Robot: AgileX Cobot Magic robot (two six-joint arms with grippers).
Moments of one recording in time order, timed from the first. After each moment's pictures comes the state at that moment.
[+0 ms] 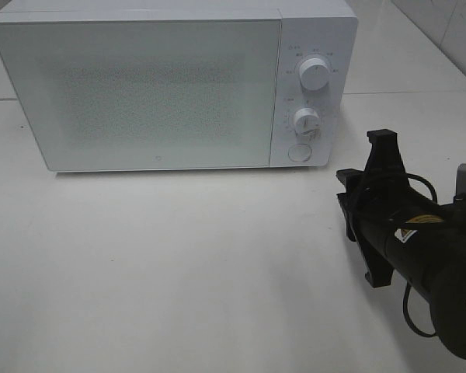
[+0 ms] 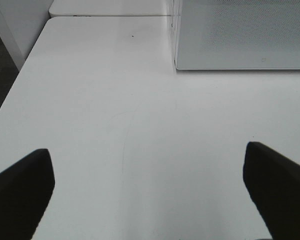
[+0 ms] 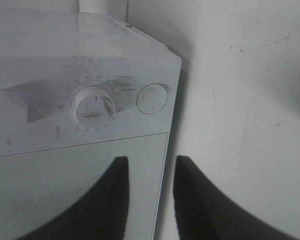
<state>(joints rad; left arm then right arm) 0.11 0.00 -0.50 -0.09 1.04 0.09 0.79 1.72 -0.32 0.78 -1.07 1.29</state>
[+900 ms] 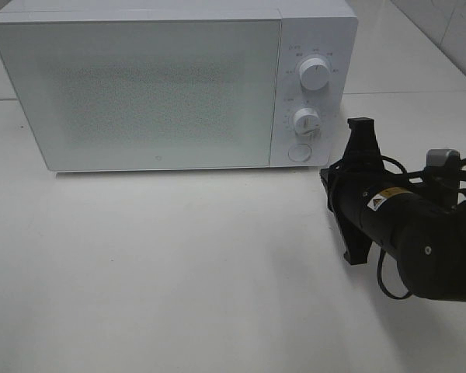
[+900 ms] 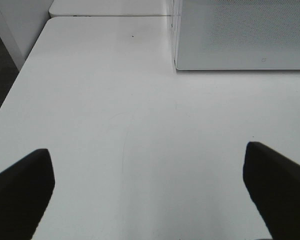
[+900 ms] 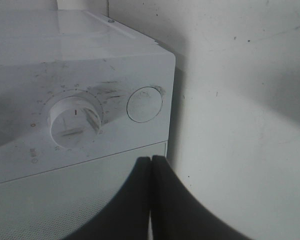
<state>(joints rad) 0.11 0.00 -0.50 -0.09 1.04 0.09 0.66 1.81 -0.46 0.65 -0.95 1.34</state>
